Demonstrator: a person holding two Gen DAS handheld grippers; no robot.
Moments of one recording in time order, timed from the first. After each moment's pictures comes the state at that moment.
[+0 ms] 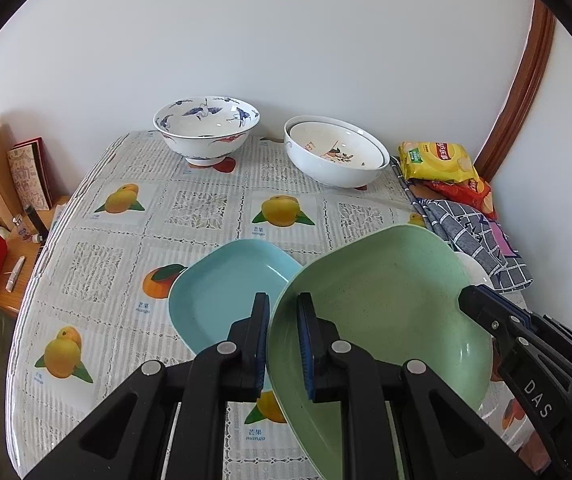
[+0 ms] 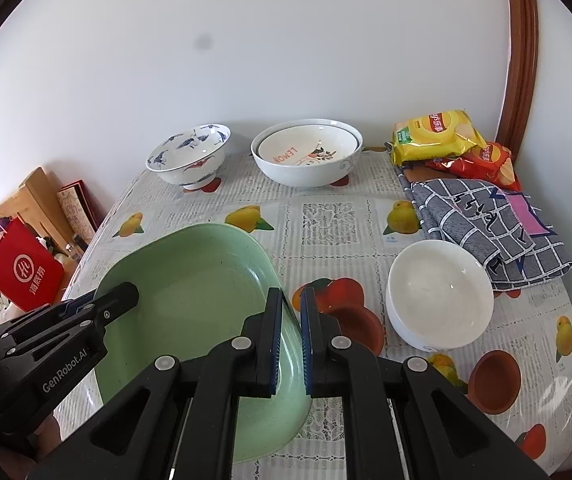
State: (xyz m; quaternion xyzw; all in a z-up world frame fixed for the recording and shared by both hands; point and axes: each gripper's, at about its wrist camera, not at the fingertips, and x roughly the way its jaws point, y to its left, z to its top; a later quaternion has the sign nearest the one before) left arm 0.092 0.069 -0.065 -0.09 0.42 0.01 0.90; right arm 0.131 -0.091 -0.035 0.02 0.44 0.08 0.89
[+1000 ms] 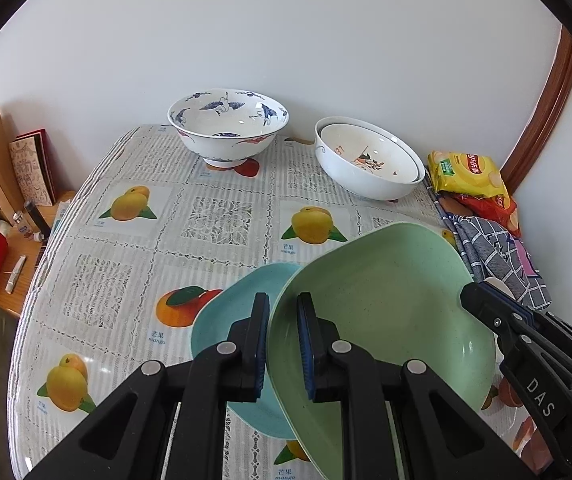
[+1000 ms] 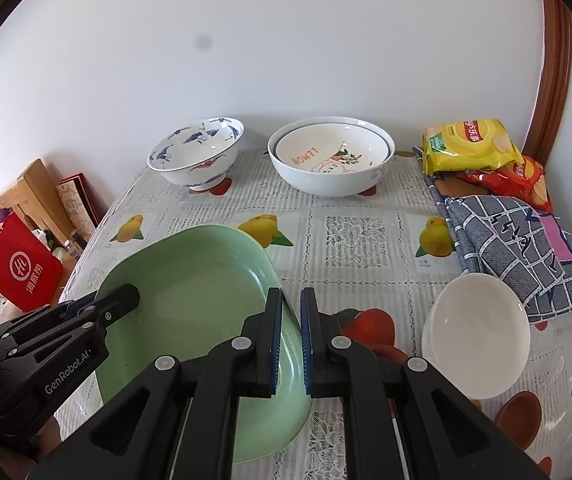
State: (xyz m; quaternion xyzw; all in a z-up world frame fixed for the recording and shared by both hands) left arm 0.134 0.102 -0.079 -0.10 0.43 0.03 0.90; right arm 0.177 -0.057 -0.051 0.01 0.45 0.10 0.89
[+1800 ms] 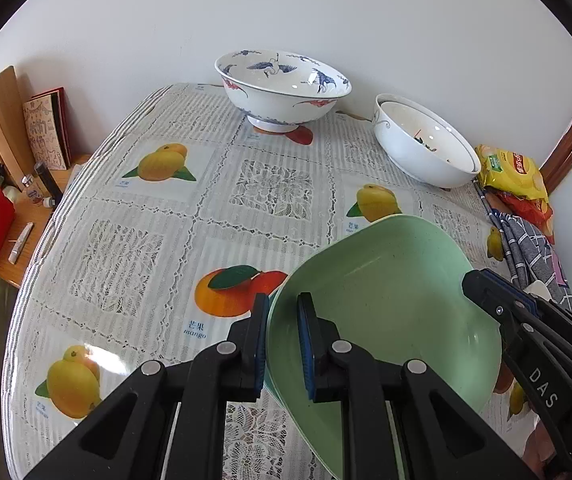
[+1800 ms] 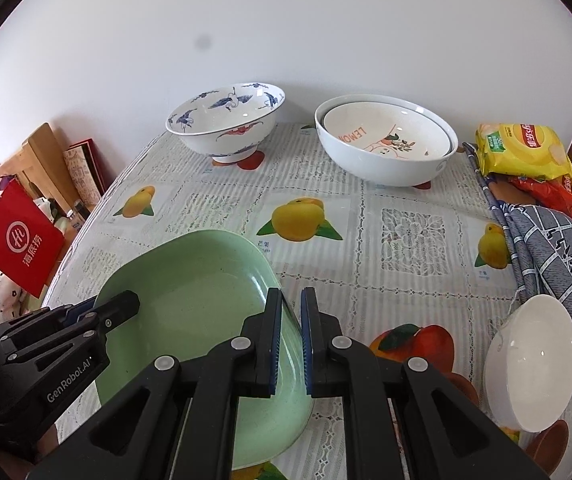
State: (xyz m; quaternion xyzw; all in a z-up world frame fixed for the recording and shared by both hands) left arm 0.148 0.147 -0.128 -0.13 0.46 0.06 0.87; right arm 0.208 -0.003 -0.094 -0.03 0.48 0.14 0.87
